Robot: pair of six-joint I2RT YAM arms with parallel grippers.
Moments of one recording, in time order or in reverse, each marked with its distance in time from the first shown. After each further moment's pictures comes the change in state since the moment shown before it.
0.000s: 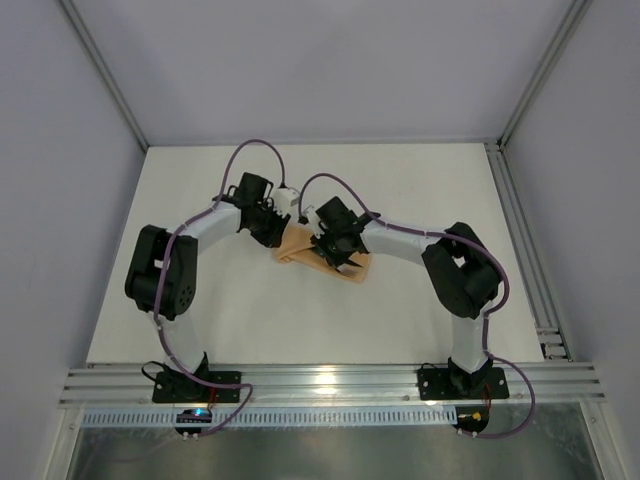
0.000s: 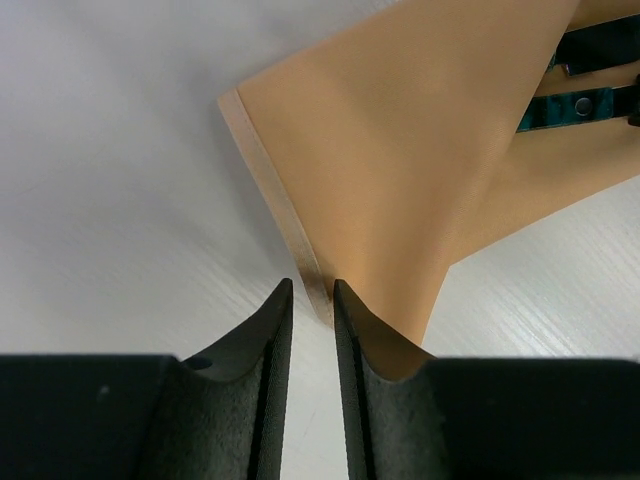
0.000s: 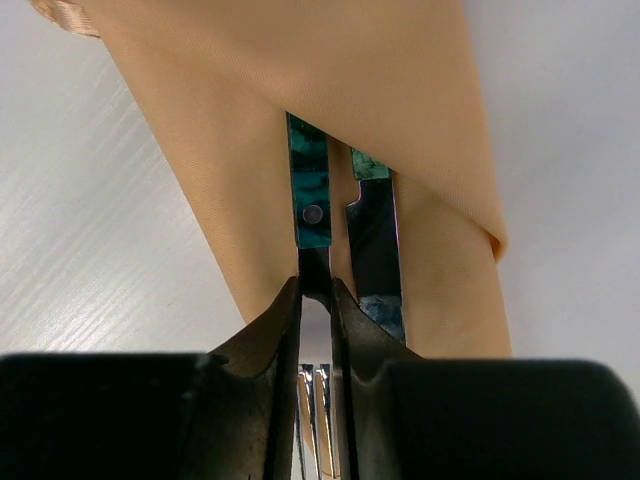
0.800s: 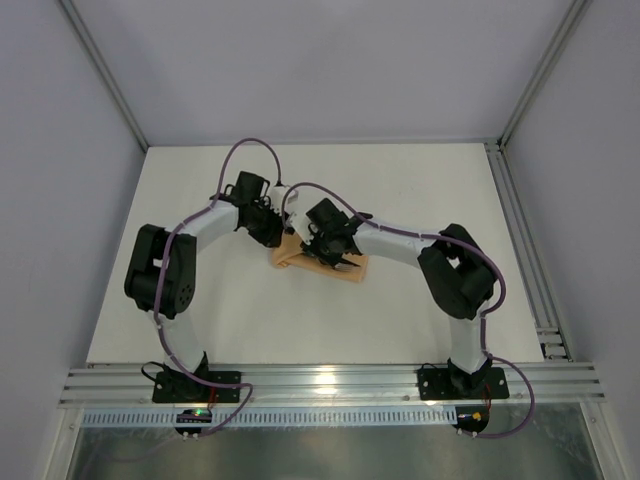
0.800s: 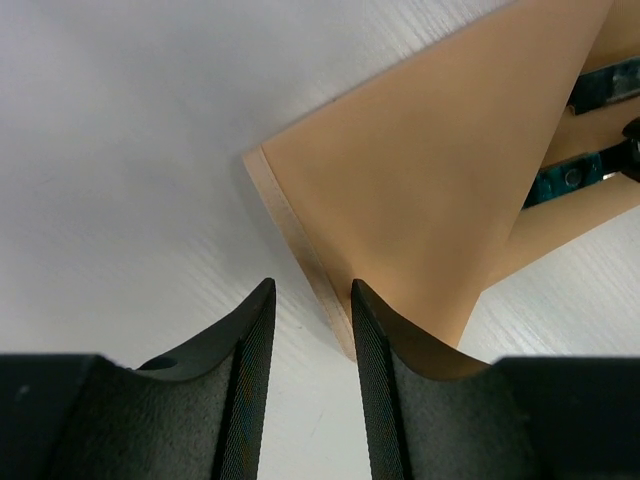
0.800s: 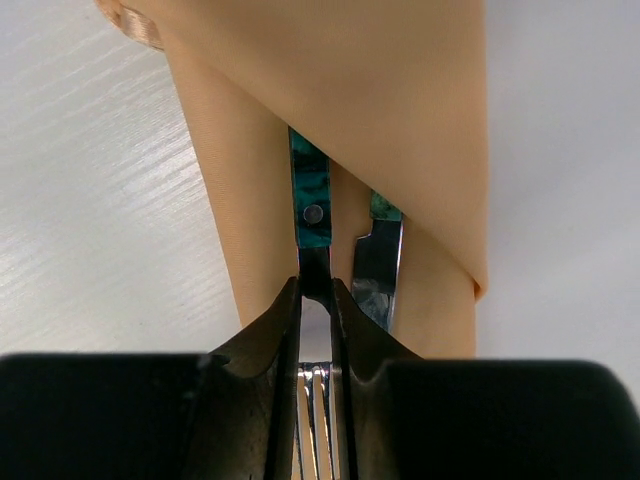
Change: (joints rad) left arm 0.022 0.004 0.003 0.000 0.009 -0.016; right arm 0.047 0.016 0.050 -0.014 -0.014 -0.230
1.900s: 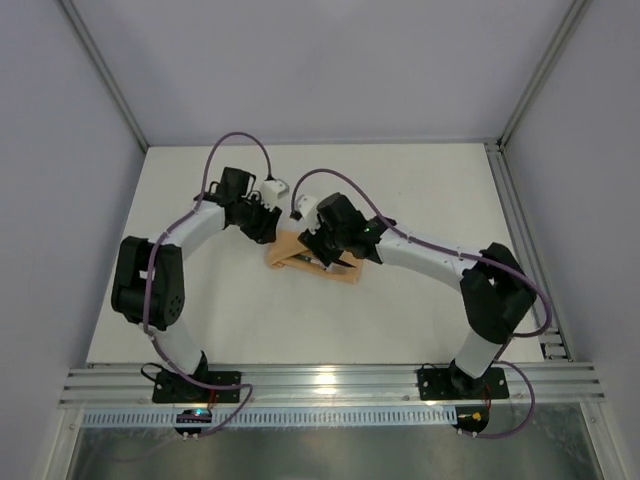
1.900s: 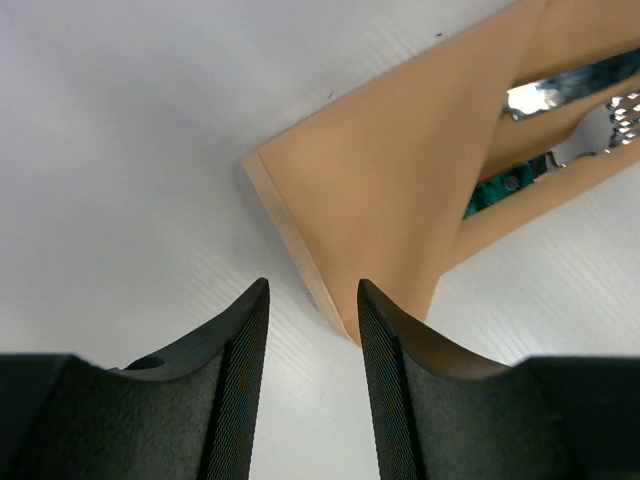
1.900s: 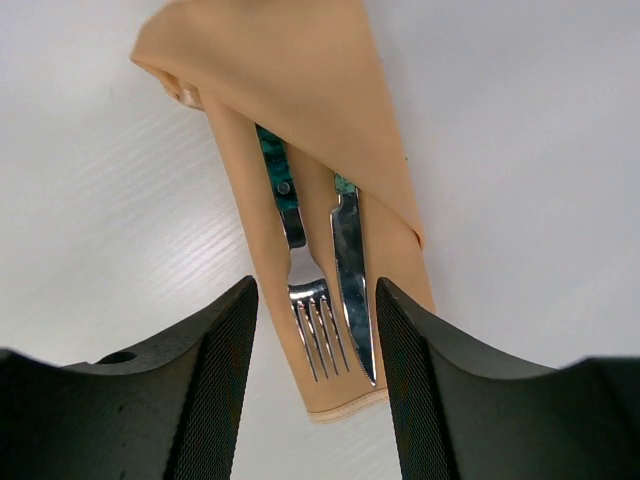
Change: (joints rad) left arm 0.053 -0.066 -0.014 -0.012 0.074 0.031; right arm 0.029 -0.203 -0.093 0.089 0.044 0.107
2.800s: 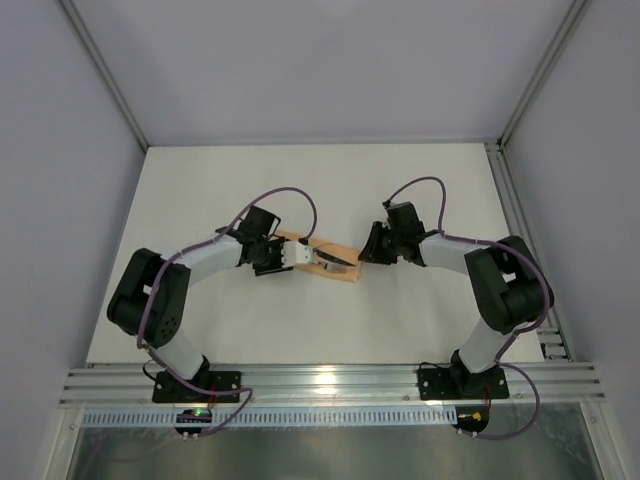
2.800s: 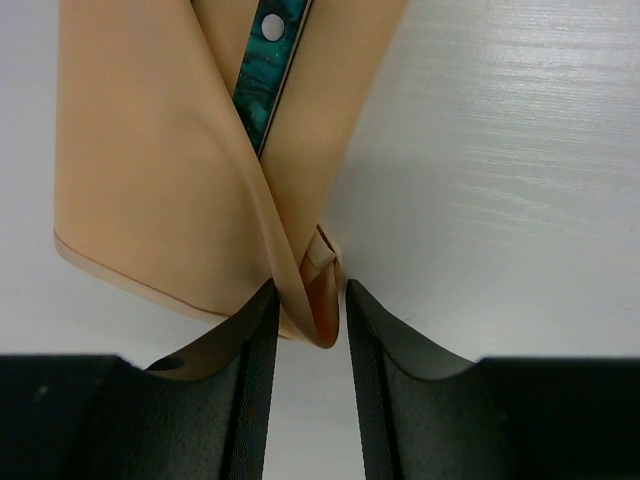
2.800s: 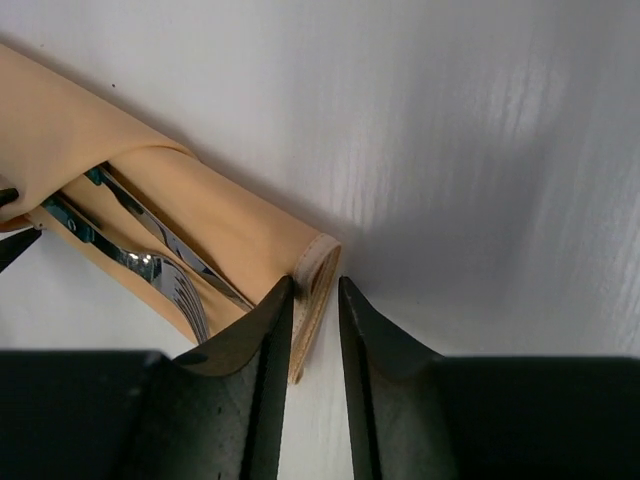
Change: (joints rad) left arm -0.194 -0.134 -0.309 0.092 -0.138 0.666; right arm -0.412 -0.061 -0.423 0.304 -0.216 0.807
